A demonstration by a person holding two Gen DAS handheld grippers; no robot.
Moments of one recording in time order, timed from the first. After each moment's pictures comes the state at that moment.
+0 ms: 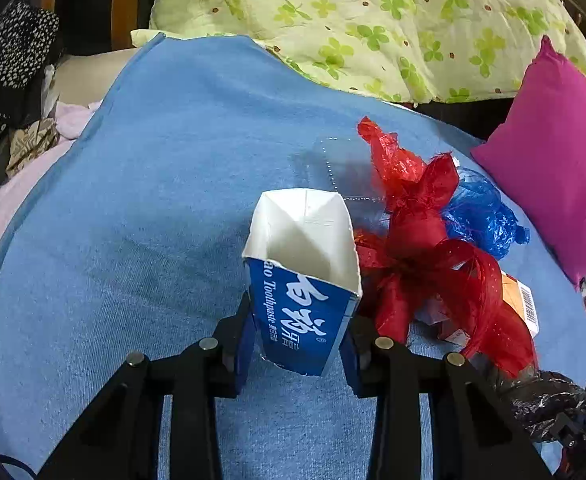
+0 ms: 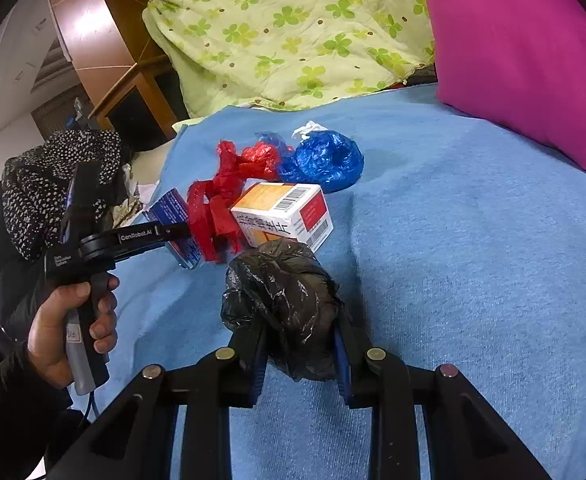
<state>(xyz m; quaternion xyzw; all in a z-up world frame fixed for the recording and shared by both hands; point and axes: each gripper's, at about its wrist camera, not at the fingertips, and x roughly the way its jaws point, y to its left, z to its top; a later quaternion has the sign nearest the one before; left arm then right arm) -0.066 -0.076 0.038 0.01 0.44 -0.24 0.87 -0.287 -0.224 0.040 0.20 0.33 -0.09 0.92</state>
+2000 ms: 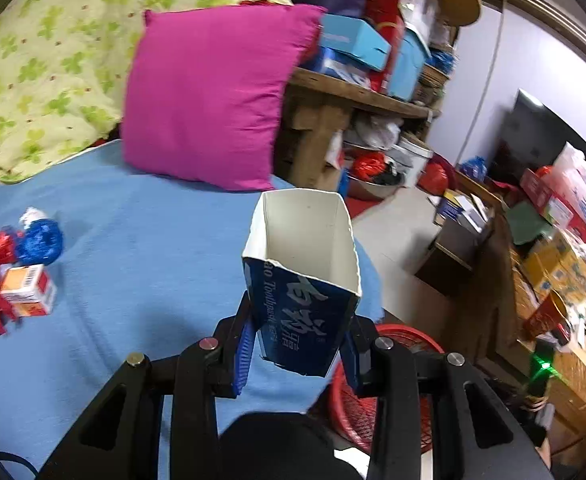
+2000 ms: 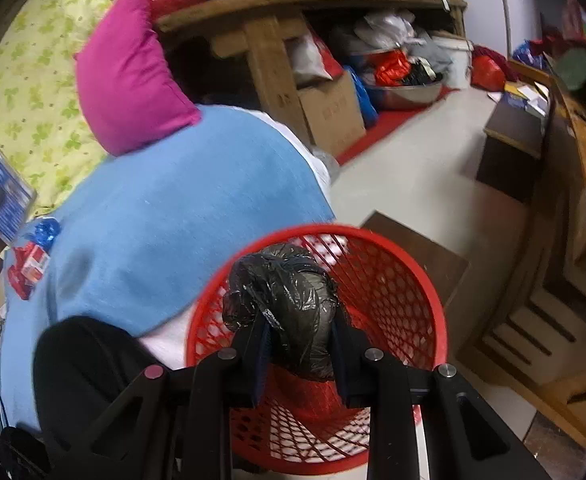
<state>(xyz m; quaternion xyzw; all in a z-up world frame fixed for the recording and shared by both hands) -0.432 -0.269 0.156 0.13 0.33 -0.58 0.73 -0.723 -0.322 0.016 0.34 0.29 -0.46 0.77</state>
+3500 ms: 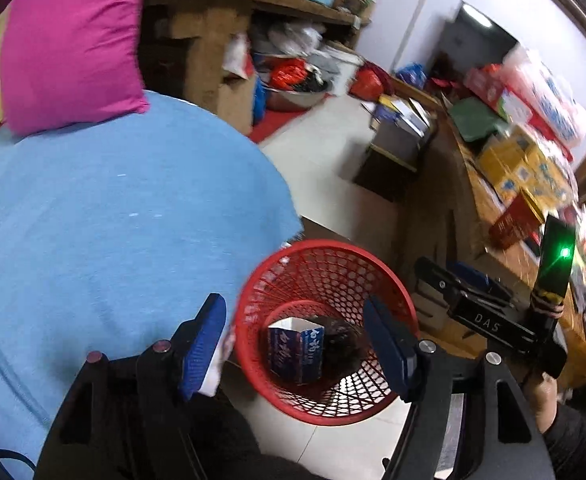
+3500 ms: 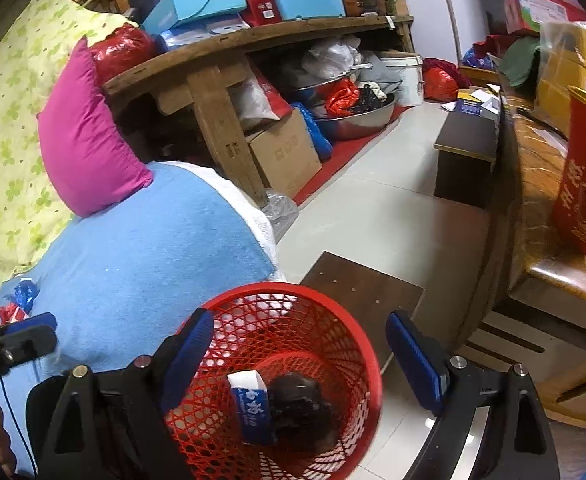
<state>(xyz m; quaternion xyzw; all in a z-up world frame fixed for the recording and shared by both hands) -0.511 -0.330 0.096 0.24 0.40 -0.65 0.60 -0.763 -0.346 0.037 0.34 0.21 -0.53 0.75</state>
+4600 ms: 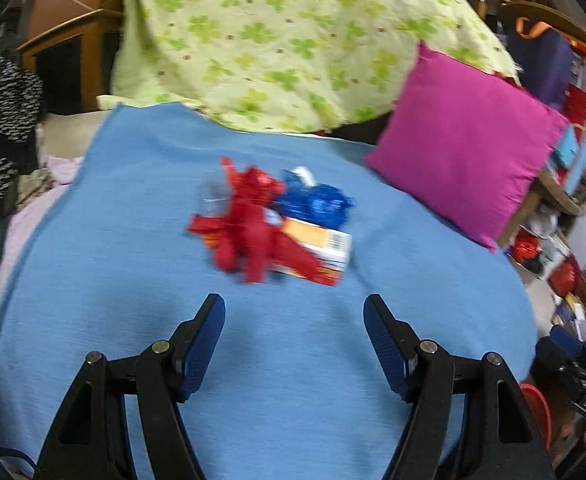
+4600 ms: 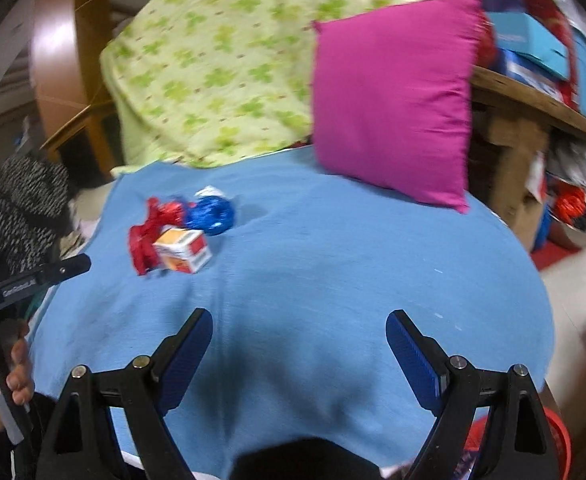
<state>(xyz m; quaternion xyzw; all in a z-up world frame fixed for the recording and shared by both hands) -0.235 -0.078 0.120 0.03 0.36 -0.31 0.88 -0.439 -0.259 0.107 0.14 0.28 -0.24 0.92</state>
